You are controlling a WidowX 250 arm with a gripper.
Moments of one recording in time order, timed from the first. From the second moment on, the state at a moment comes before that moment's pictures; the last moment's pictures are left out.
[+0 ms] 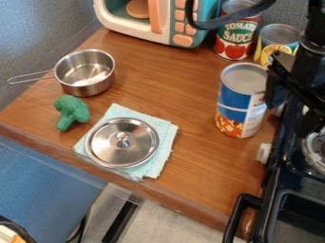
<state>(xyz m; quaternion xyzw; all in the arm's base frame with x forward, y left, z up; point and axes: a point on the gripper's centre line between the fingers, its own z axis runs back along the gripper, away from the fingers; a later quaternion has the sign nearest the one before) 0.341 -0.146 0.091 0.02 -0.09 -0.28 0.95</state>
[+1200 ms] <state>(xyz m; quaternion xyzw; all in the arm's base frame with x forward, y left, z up) 0.385 -0.030 0.095 0.04 -0.08 -0.12 0.99</state>
